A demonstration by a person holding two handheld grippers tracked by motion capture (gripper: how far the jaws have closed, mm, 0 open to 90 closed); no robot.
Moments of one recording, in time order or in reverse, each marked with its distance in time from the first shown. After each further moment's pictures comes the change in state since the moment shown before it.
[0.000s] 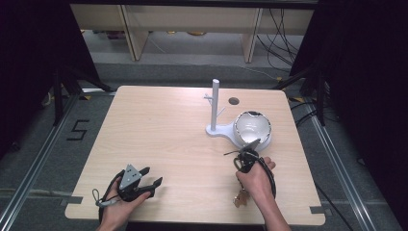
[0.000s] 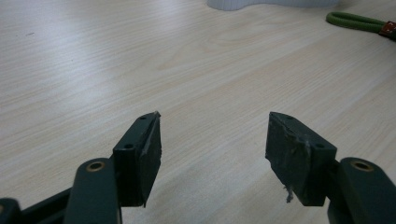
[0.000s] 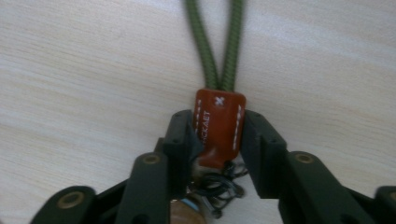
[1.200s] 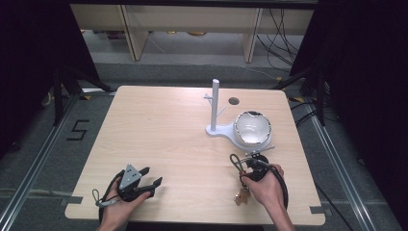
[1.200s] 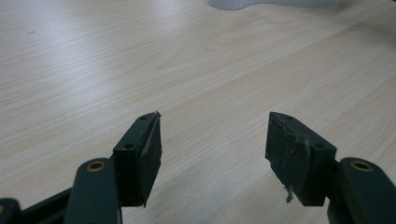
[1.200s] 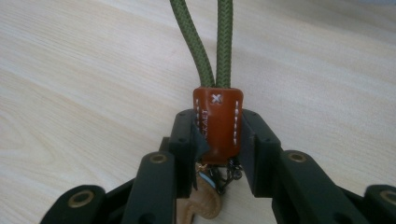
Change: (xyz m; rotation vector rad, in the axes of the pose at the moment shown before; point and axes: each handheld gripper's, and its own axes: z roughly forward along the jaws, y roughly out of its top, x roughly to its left) left arm 0.000 0.000 0.000 0.002 0.007 0.001; right arm -0.015 -0.036 -0.020 -0.251 0.142 -0.105
